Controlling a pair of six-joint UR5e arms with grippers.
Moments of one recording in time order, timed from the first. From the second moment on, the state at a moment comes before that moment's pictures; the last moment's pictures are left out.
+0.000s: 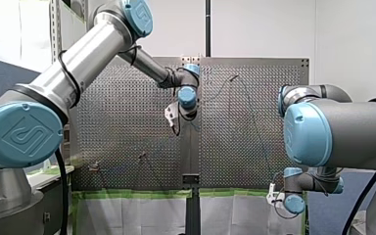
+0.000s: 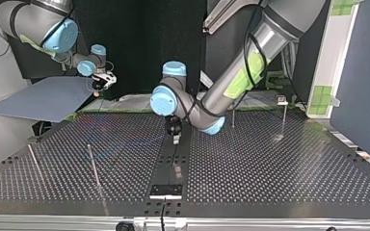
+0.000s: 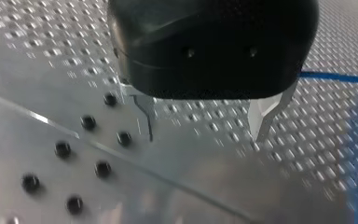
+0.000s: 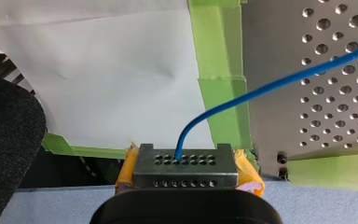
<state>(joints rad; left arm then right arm) -0.57 -2.28 -1.16 -3.09 -2.04 -2.04 1.62 -0.20 1.29 -0.75 1.55 1.71</state>
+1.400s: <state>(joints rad) -0.55 -2.42 -1.28 -3.08 -2.12 -1.83 1.61 -0.19 1.29 -0.76 1.55 1.71</state>
